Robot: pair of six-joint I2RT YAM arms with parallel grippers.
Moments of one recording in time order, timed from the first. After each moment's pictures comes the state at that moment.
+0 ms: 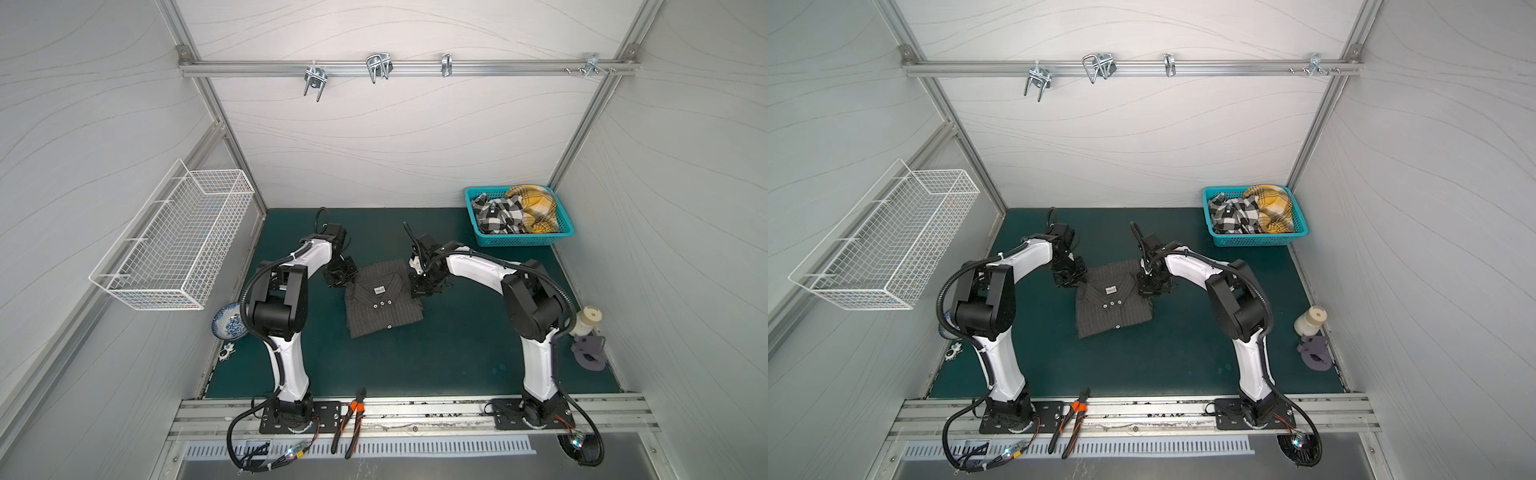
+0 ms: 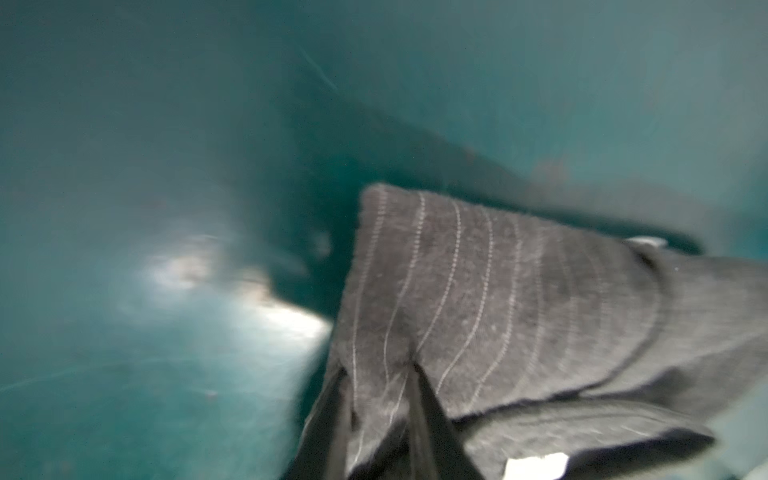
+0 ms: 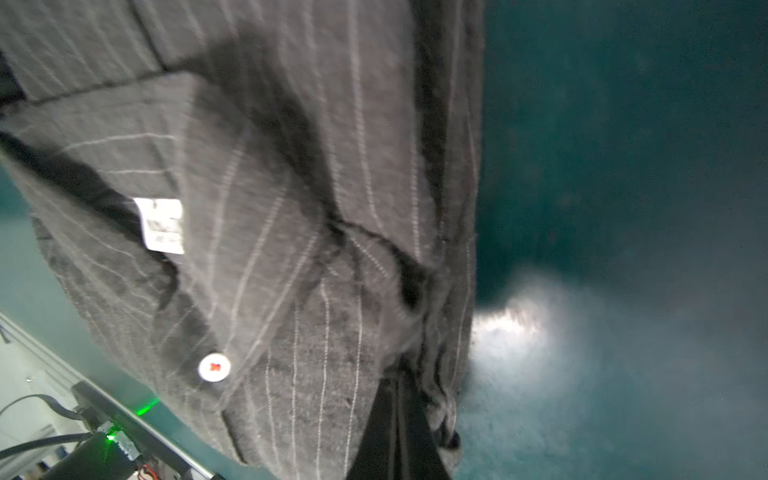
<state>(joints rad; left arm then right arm) -0.18 1.96 1.37 -0.83 0.20 -0.60 0.68 2.01 1.44 -0.76 -0.33 0.45</state>
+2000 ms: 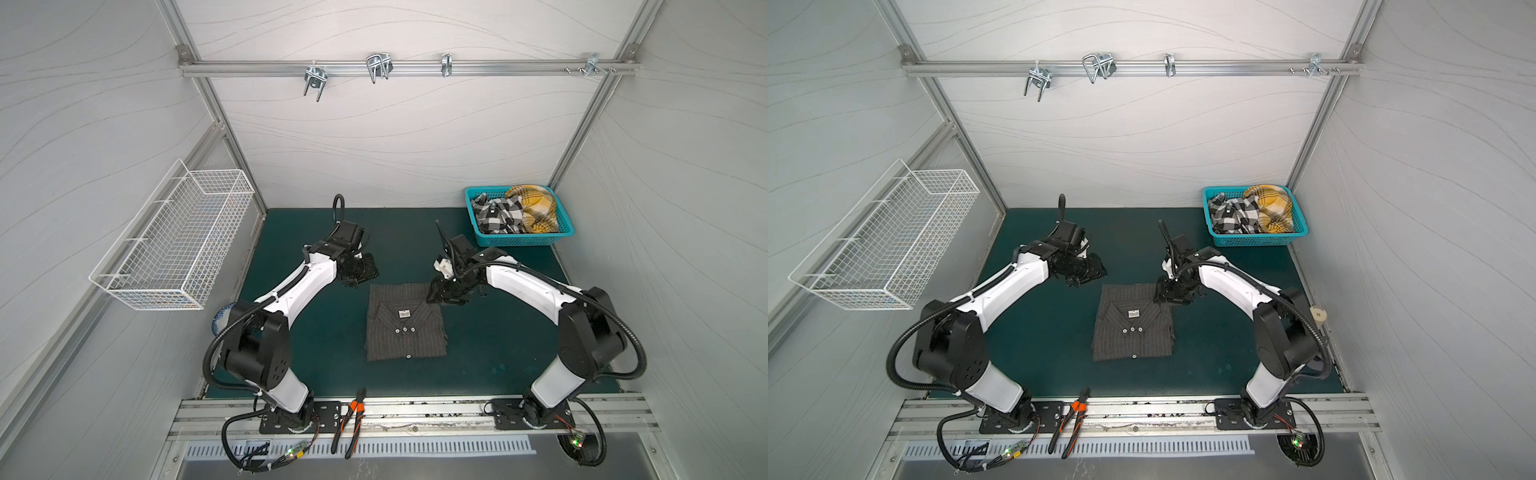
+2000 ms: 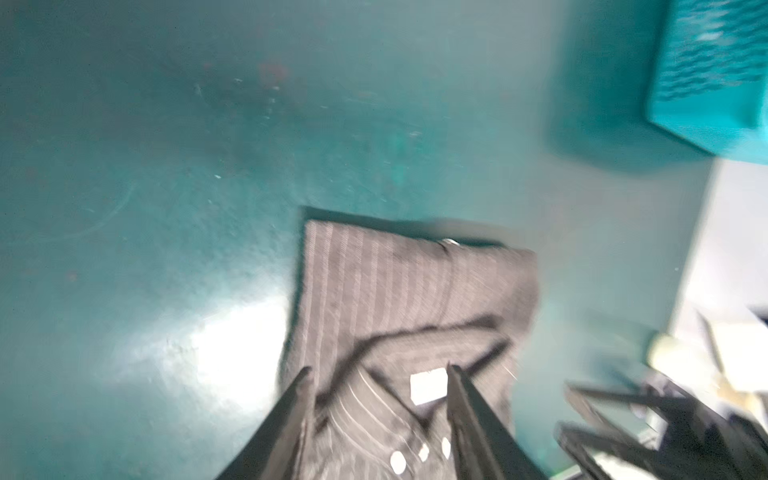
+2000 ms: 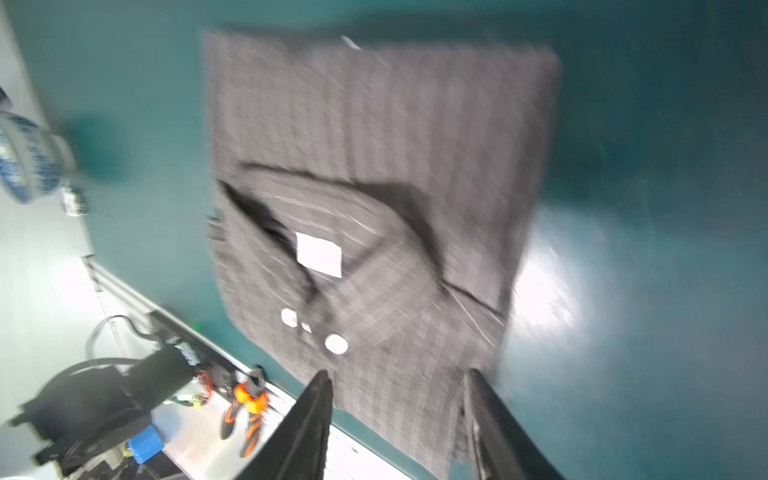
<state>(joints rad) -0.34 1.58 1.22 -0.74 0.26 -0.63 0.60 1.68 1.25 -0.82 -0.42 0.43</state>
